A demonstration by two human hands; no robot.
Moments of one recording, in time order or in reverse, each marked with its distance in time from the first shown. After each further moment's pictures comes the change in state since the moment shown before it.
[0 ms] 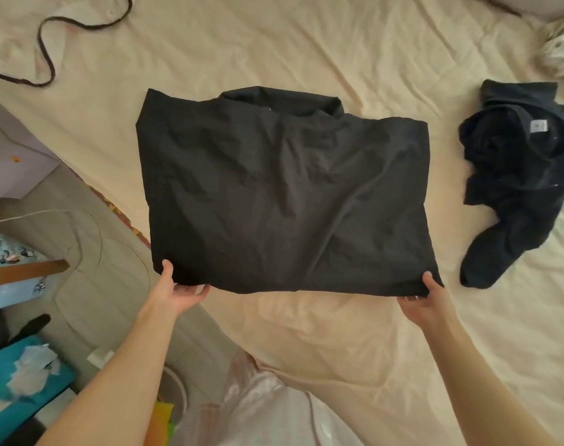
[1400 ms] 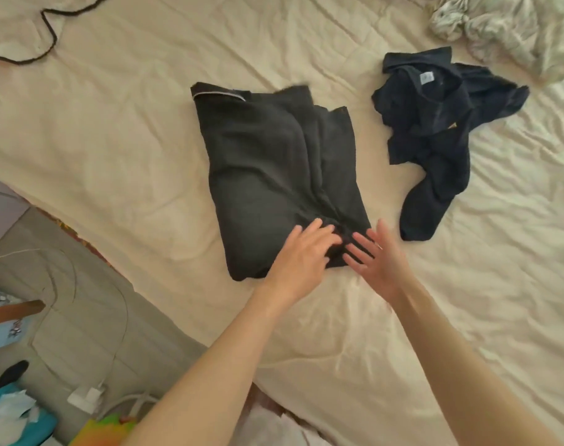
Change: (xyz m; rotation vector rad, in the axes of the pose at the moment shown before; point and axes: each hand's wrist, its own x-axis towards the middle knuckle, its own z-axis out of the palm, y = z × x) left_hand -0.100 -0.253 0.110 2.024 -0.801 1.685; right_hand -0.030 -0.024 -0.043 -0.308 -0.472 -0.130
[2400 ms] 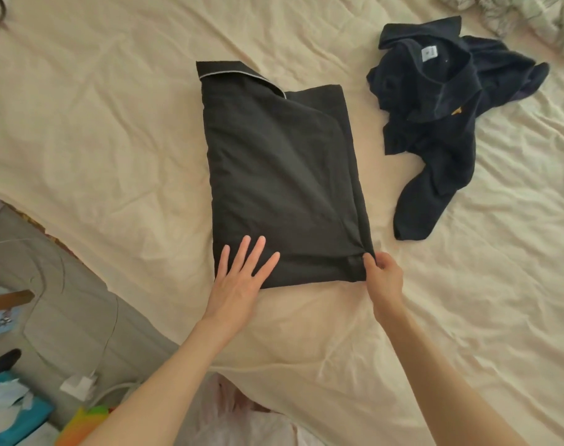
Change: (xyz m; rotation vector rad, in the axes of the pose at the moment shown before) left_hand -0.052 -0.065 0.053 0.483 -0.080 -0.142; right_hand 0.035 0.024 -0.047 -0.689 0.382 -0.314
